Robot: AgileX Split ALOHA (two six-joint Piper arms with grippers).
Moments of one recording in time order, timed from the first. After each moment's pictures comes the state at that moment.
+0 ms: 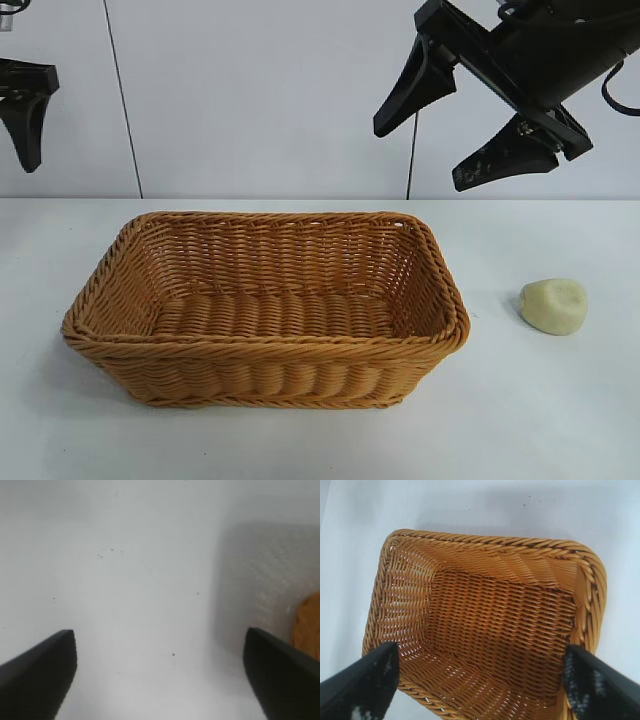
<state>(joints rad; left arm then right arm) -0.02 1.95 -1.68 0.00 1.21 -0.08 0.19 1.65 -1.12 0.82 0.68 -0.35</state>
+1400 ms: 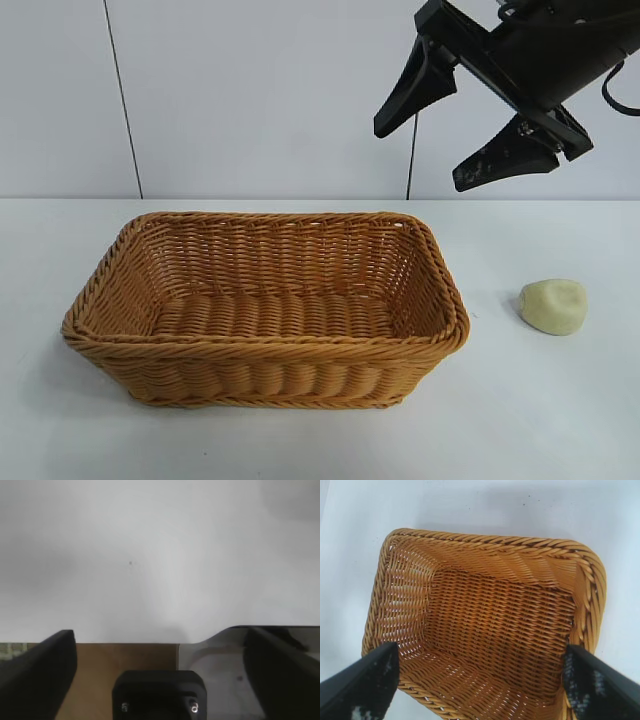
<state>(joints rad) -0.02 0.44 -0.51 -0.02 1.10 -0.02 0.19 1.65 -1.12 0.81 0.68 -0.35</state>
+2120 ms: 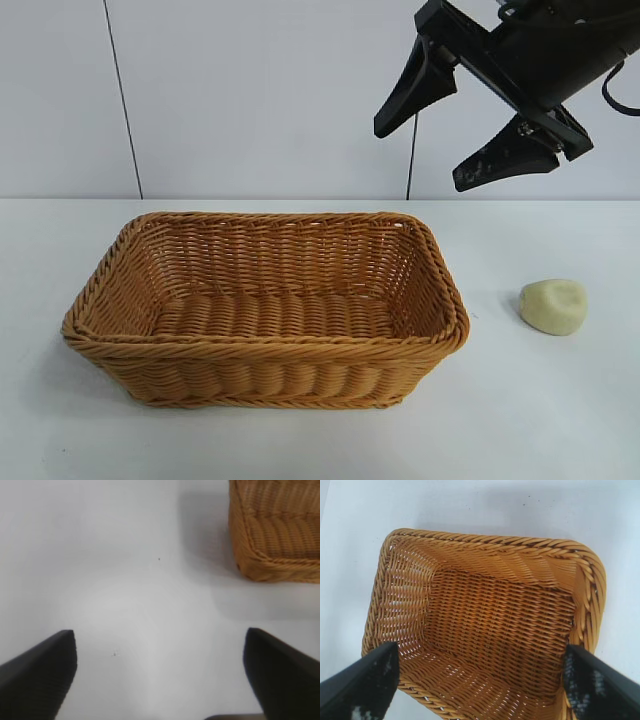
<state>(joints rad) -0.02 -0.01 -0.49 -0.06 1.07 -0.02 0.17 1.65 -1.12 0.73 0.69 -0.33</state>
